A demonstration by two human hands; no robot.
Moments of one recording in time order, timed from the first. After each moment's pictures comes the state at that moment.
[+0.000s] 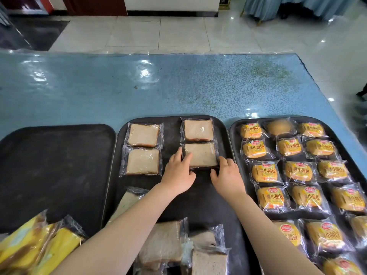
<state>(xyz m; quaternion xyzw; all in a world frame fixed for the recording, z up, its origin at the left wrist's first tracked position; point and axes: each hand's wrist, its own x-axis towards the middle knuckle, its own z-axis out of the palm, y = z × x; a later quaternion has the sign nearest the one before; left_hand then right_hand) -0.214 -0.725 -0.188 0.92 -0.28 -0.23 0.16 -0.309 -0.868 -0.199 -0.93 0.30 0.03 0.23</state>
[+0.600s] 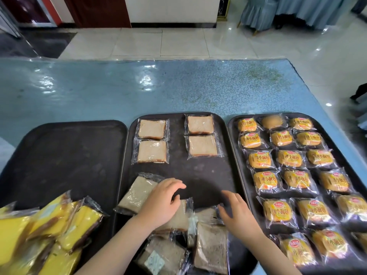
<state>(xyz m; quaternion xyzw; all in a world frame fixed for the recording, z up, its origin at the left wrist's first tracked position) -0.304 -0.603 -0.164 0.87 -0.37 -0.17 0.28 -0.454 -0.809 -0.182 -0.90 0.25 0.06 0.35</state>
